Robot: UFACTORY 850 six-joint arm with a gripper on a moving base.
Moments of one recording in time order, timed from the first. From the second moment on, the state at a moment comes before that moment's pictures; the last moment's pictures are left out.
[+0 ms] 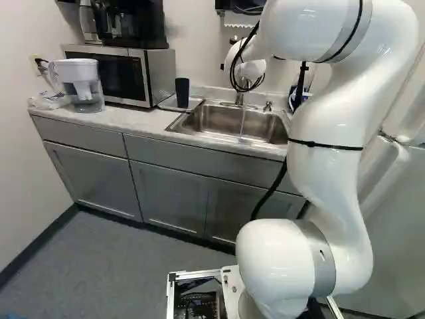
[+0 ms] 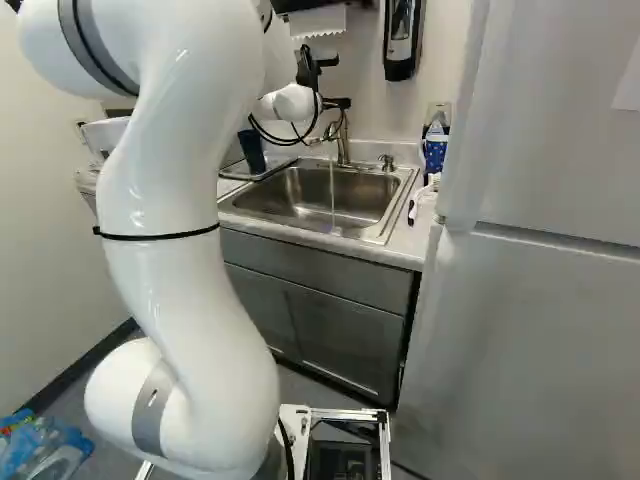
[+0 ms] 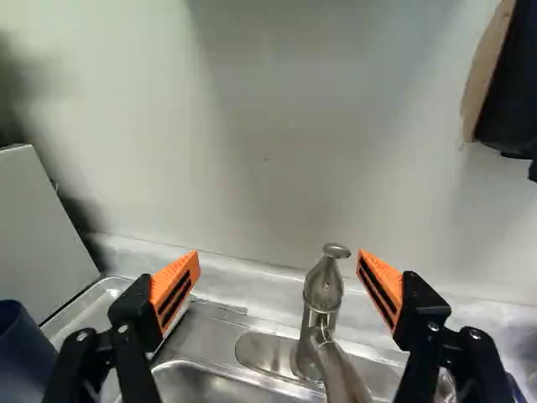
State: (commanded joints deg) arm -6.1 -20.0 -77.1 0.0 26.6 0.0
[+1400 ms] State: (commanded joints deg) arm -9.6 0.0 -55.3 0.0 18.4 0.0
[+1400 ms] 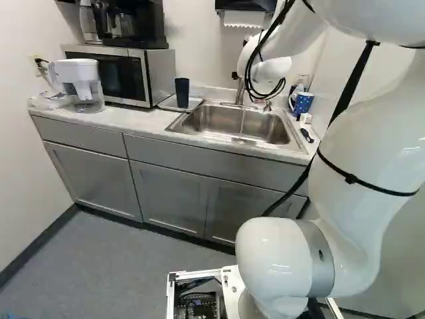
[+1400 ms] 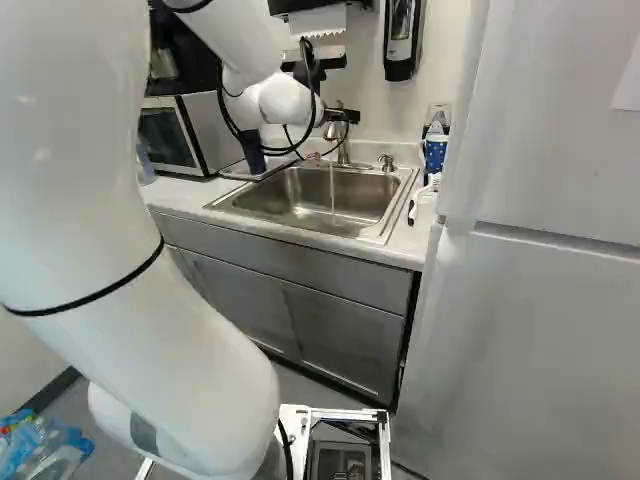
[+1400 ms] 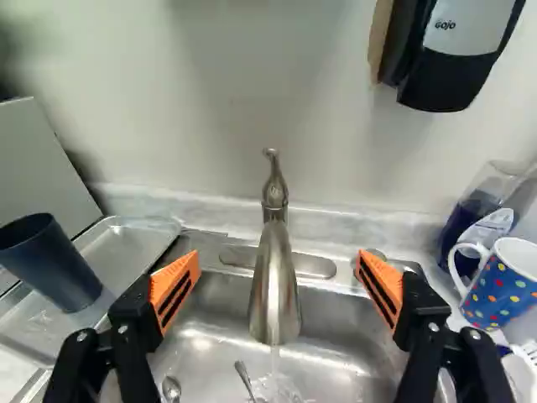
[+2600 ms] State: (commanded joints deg) arm -10.2 6.8 -48.7 0.0 -4.4 0.0
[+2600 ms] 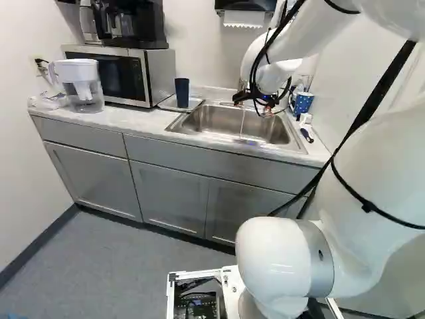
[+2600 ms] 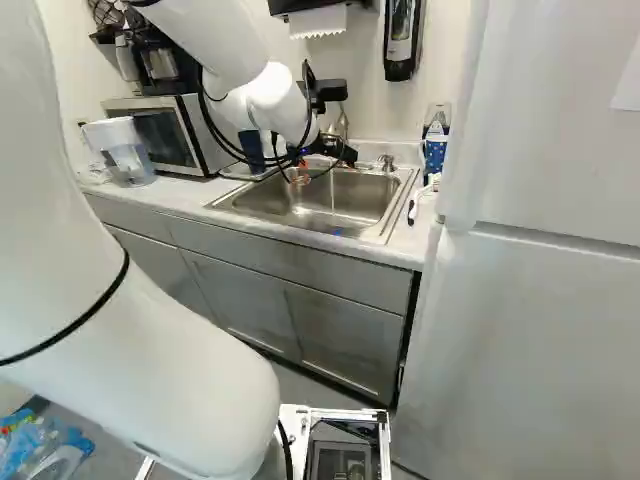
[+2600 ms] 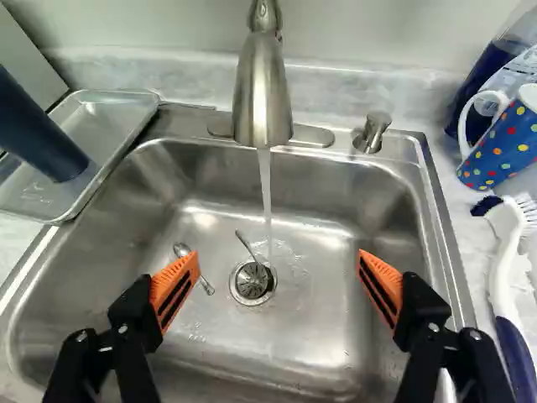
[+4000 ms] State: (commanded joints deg) arm -3.9 7.4 -48.2 0.0 -4.4 0.0
